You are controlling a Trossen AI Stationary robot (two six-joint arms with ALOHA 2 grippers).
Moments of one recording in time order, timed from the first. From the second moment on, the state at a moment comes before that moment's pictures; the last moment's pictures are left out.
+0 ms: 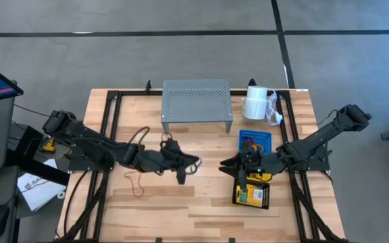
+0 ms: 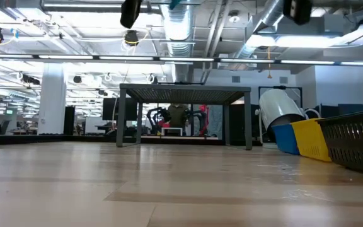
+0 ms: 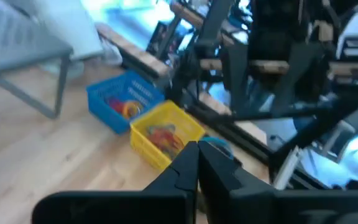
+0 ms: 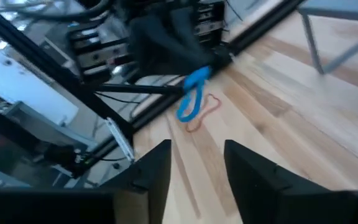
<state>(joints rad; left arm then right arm) -0.36 1.45 0.99 0.19 -0.57 -0.67 0.52 1.19 0.83 0.04 0.54 0.83</state>
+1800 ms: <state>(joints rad) -0.30 1.45 0.99 0.55 -0.49 -0.56 0.32 1.43 0.92 0.53 0.39 0.72</state>
